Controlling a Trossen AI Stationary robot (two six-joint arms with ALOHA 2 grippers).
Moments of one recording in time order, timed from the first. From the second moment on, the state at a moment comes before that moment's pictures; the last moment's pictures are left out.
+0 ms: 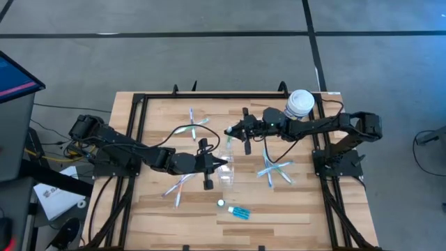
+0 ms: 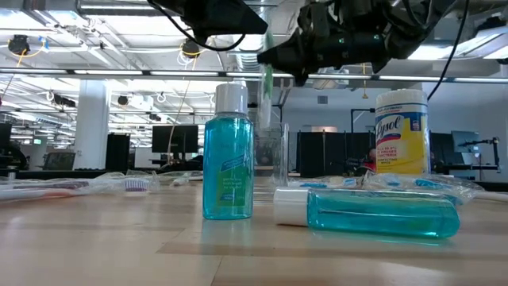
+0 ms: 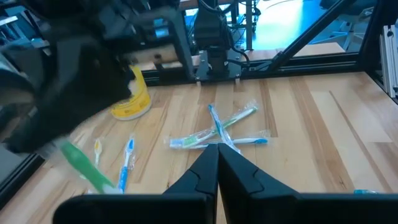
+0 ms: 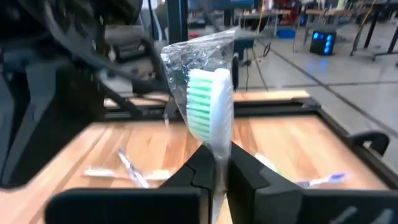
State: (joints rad) left arm -0.30 1.49 0.89 0.27 -0.50 0.00; right arm -0.20 1.53 0.76 0.65 -0.23 0.03
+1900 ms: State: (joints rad) left arm -0.30 1.49 0.89 0.27 -0.50 0.00; right arm -0.24 1.45 0.76 0.50 -0.24 0.00
